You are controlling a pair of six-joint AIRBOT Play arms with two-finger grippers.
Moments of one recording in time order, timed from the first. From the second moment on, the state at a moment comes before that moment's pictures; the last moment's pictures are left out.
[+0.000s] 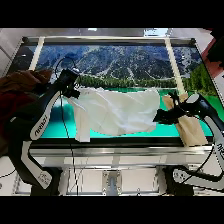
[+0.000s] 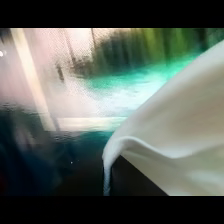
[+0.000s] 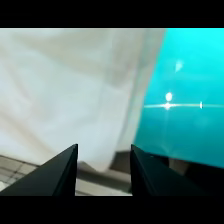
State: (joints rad) left arm -0.30 -1.83 1.60 2.05 -1.30 -1.71; right arm -0.16 -1.33 0.87 -1.08 1.23 1.35
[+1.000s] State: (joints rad) left arm -0.29 -1.83 1.60 1.96 -1.31 -1.70; right arm -0.04 -1.35 0.84 -1.16 1.17 1.42
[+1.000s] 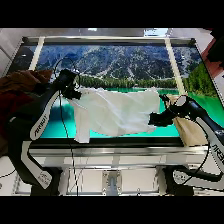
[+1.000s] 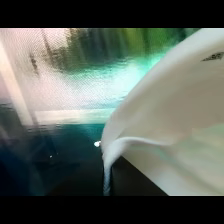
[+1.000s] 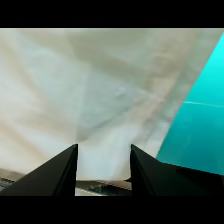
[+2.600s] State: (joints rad) left arm -0.29 -1.74 1.63 1.99 -1.31 -1.65; right arm -0.04 -1.36 0.99 -1.17 1.25 1.32
